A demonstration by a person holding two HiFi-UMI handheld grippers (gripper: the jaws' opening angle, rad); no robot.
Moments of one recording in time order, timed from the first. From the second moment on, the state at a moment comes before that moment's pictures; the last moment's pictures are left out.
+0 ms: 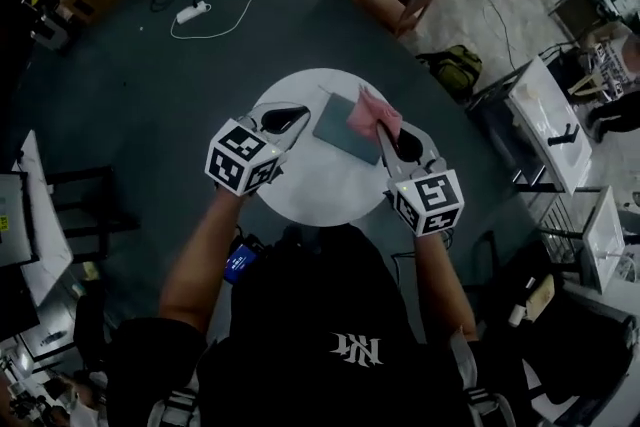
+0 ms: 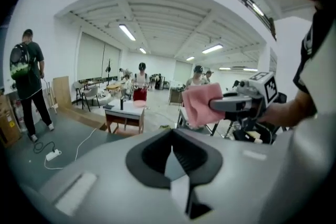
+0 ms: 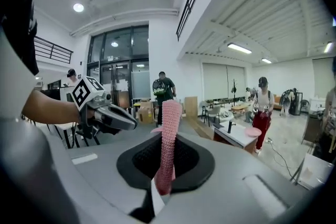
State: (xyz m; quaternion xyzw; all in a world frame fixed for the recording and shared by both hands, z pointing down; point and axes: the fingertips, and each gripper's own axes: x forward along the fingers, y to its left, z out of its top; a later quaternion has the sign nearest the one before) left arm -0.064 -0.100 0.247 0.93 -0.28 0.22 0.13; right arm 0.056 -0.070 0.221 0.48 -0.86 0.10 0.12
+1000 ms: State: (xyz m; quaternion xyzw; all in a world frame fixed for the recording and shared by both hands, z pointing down) left arm -0.230 0.191 0.103 0.95 -0.30 0.02 0.06; right arm -0.094 0.245 0.102 0.33 -0.94 0.04 0.00
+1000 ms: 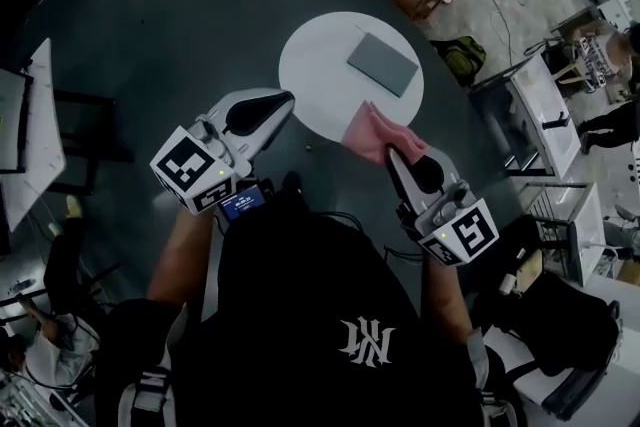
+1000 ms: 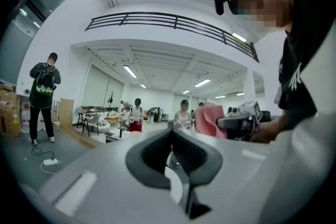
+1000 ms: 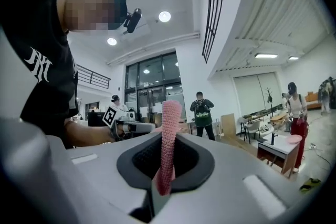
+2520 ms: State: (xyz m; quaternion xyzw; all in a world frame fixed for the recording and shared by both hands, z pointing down) left arm -0.265 0.461 0.151 0.98 -0.18 0.07 0.08; right arm -0.200 0.492 0.156 0.31 -0.95 0.10 0.01
